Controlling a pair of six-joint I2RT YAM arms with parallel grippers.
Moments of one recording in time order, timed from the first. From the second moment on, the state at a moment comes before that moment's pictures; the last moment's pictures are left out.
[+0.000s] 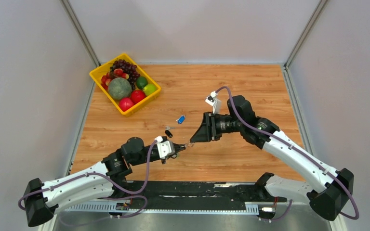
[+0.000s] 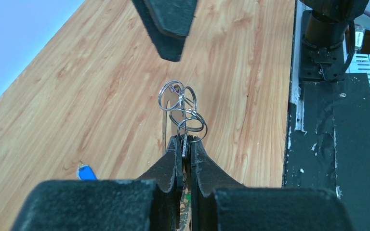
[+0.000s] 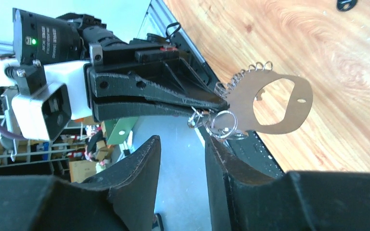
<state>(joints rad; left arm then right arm) -1.03 0.65 0.38 0.17 0.24 0.25 0.73 1.07 0.96 -0.38 -0.69 0.71</state>
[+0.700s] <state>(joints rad) -1.06 0.72 0.40 0.11 0.17 0.28 0.88 1.26 1.11 -0.56 -0.45 0.62</state>
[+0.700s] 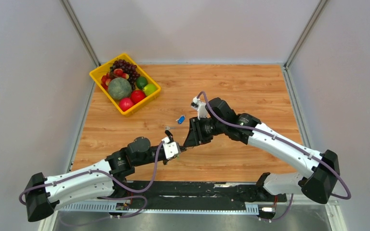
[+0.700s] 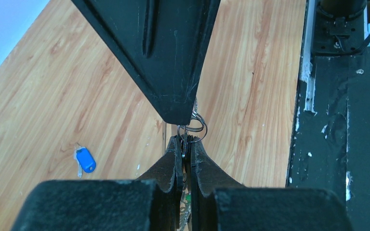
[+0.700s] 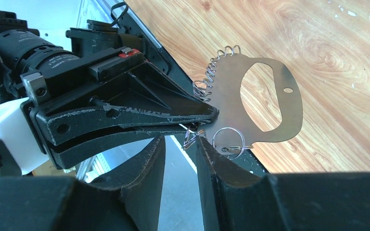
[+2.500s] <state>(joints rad) -1.19 0.82 0.47 0.04 -0.14 0.39 0.87 1.29 1.11 -0.61 -0.32 0.66</state>
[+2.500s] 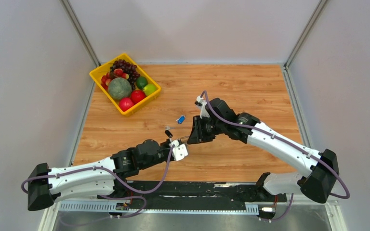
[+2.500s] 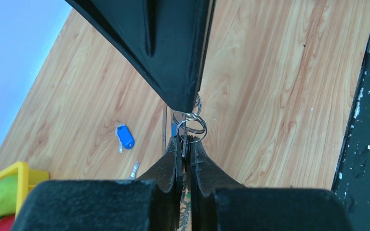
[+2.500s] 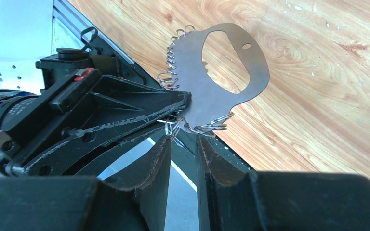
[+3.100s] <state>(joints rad) -1.21 0.82 0.47 0.04 -0.16 0.40 0.87 1.27 1.11 -0.57 -0.32 0.71</state>
